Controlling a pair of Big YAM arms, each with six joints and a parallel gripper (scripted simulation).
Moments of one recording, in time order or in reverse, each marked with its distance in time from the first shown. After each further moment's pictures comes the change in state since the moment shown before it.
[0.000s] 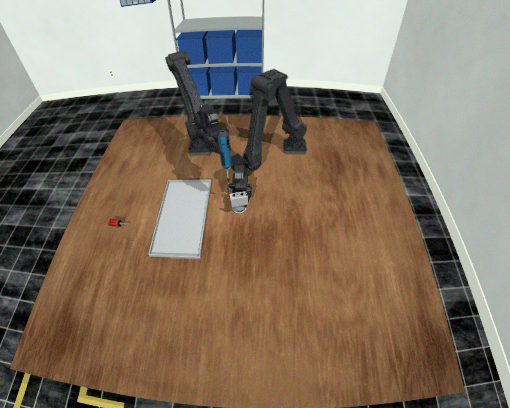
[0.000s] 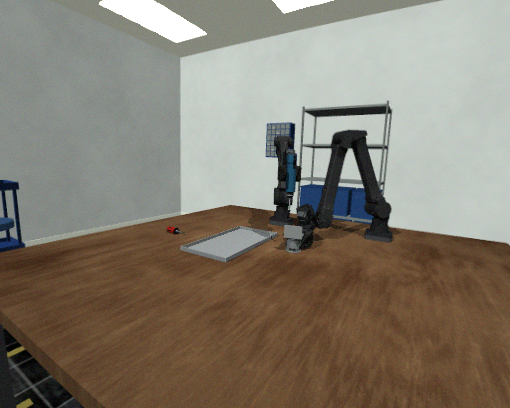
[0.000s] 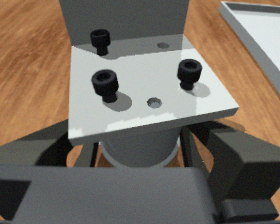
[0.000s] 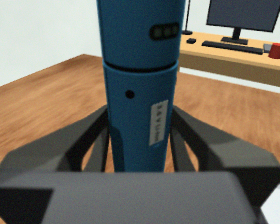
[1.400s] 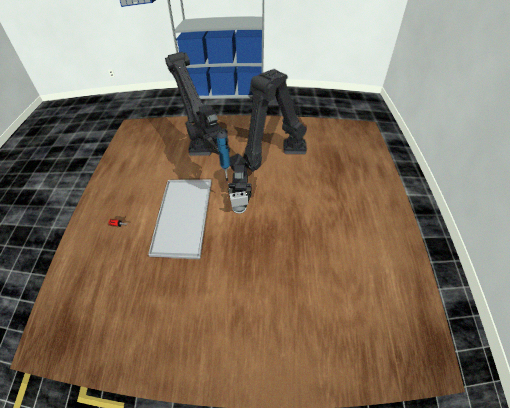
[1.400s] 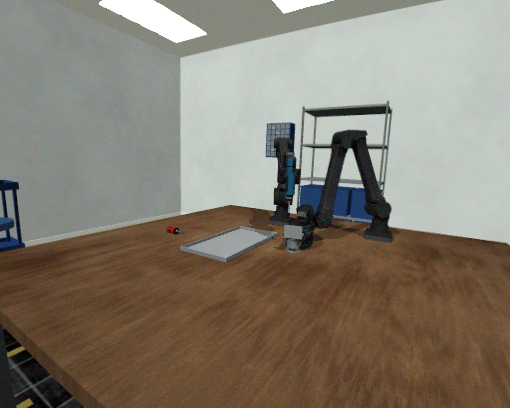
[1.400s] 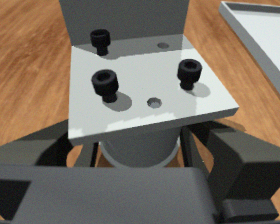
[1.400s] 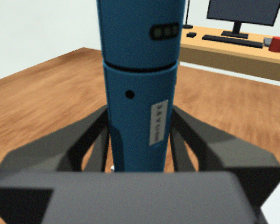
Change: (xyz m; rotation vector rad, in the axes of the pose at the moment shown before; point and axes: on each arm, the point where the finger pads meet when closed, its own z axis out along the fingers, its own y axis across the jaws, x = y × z) left arm 0.000 0.000 0.000 0.000 0.000 0.000; right arm 0.013 0.000 -0.015 0.000 0.021 0.000
